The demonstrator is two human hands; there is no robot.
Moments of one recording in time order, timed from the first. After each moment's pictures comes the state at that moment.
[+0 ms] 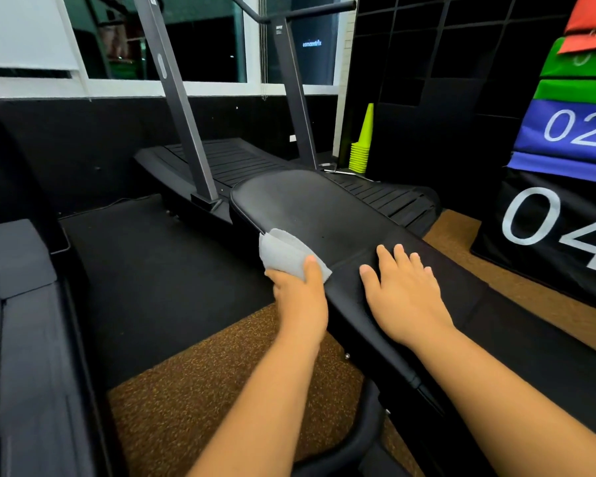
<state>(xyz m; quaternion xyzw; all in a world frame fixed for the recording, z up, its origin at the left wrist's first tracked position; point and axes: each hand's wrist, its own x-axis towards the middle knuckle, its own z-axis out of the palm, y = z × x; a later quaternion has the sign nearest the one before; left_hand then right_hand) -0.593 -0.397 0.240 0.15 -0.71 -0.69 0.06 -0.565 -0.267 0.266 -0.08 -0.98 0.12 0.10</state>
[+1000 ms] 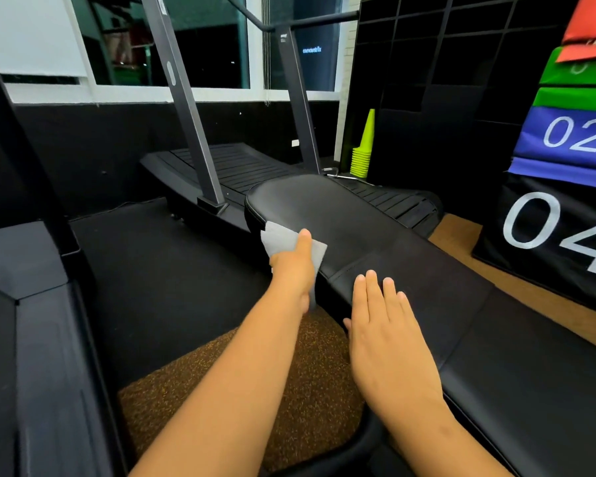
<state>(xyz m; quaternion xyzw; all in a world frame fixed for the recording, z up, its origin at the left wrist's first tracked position) -0.628 -0.431 0.270 0.18 -0.61 -0.77 -0.05 -0.505 -0.322 0.229 0.03 -0.97 -0.08 0.24</state>
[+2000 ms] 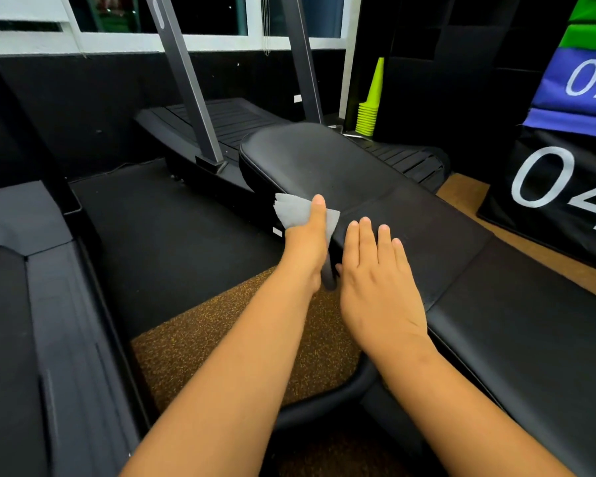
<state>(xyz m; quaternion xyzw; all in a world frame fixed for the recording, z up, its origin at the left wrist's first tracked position) -0.581 -0.410 0.258 0.15 -0.63 -0.76 -0.07 -0.504 -0.325 0.231 0.01 -0.96 -0.10 0.25</state>
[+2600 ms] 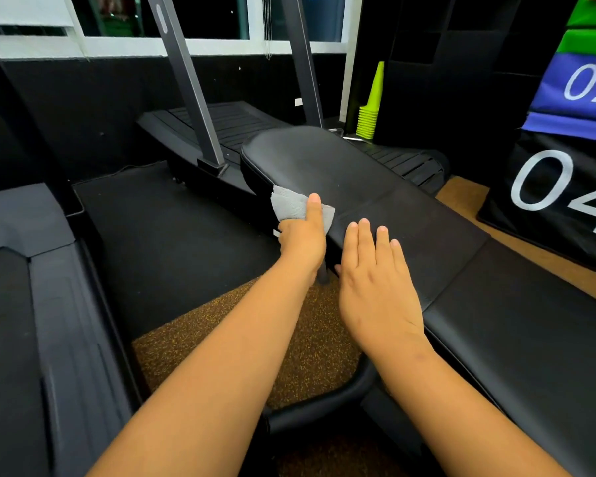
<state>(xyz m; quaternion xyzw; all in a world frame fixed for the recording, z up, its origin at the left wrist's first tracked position) -0.606 -0.412 0.248 0.16 -0.70 -0.69 0.01 -0.504 -0.325 0.231 0.01 -0.97 -0.08 0.24</state>
